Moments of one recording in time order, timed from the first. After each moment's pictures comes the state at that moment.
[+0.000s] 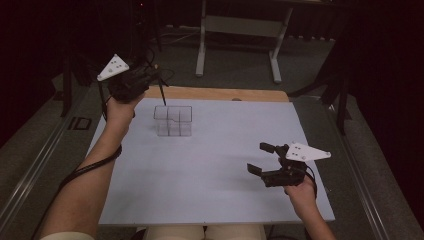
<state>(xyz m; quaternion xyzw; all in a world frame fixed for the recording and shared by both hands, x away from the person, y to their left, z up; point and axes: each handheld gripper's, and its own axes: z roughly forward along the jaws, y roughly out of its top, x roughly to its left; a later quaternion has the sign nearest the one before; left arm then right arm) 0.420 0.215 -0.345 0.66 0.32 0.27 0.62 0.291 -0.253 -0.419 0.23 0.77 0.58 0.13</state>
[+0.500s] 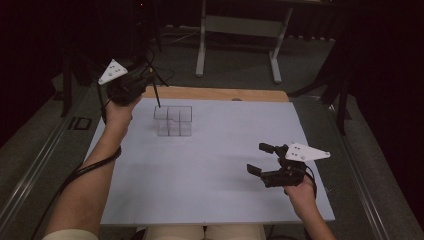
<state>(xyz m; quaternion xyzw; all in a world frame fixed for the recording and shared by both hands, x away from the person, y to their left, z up) 0.428 0.225 -0.366 0.66 0.36 0.29 0.60 0.291 -0.253 -0.420 0.23 0.77 0.58 0.13</state>
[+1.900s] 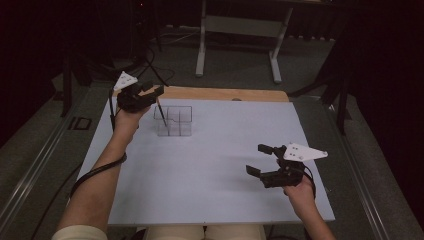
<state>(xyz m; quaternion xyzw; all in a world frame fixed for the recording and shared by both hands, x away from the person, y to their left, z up) 0.445 0.215 -0.409 0.66 0.43 0.26 0.56 0.294 -0.252 -0.426 0.23 0.78 0.57 0.12</state>
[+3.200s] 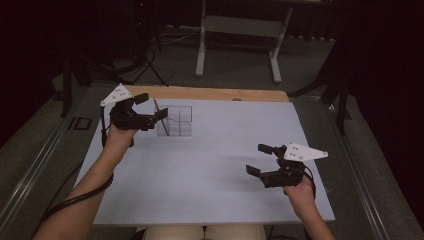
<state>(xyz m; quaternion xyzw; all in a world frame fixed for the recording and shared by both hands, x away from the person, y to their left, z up) 0.371 0.208 -0.386 0.69 0.35 0.20 0.59 0.293 -0.252 -0.424 0.23 0.78 0.57 0.12</state>
